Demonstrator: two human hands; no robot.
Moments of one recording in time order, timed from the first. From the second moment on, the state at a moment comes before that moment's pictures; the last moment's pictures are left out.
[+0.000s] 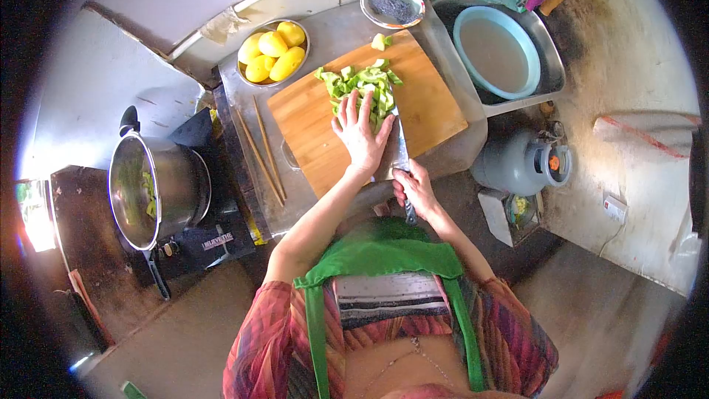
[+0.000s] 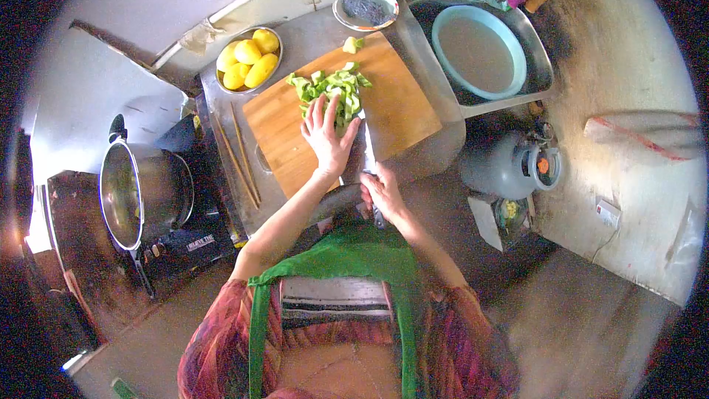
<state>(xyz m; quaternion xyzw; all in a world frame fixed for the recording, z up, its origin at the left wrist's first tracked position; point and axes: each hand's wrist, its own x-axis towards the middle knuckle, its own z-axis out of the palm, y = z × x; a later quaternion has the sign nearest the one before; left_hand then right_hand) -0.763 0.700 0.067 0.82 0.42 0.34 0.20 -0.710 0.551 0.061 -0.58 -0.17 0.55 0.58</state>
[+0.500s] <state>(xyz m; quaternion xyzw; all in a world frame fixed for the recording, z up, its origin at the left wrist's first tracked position) -0.765 0.693 0.089 0.81 0.37 0.40 0.24 -0.720 0.545 0.083 -0.59 -0.22 0.52 0.58</state>
